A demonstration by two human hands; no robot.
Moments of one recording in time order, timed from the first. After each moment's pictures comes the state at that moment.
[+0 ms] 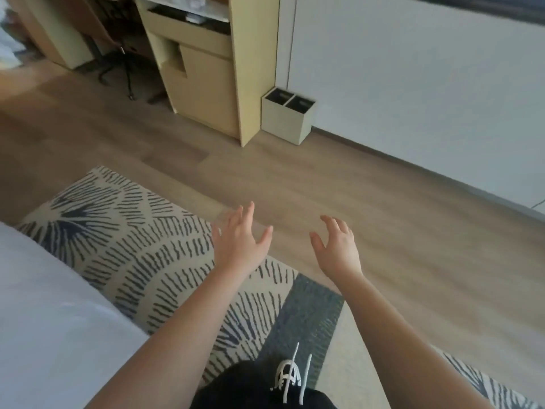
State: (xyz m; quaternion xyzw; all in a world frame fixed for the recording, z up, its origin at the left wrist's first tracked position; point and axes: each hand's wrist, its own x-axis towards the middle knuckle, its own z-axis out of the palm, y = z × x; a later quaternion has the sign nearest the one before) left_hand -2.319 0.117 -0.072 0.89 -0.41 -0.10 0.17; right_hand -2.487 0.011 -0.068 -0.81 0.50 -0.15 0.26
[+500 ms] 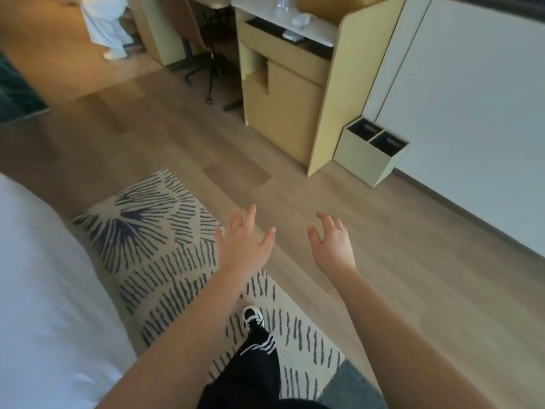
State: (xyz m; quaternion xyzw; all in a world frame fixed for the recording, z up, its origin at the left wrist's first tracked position) left_hand -2.017 -0.004 -0.086 0.94 -0.27 -0.09 0.18; right_hand -2.128 -0.148 -0.093 -0.86 0.37 -0.12 0.33
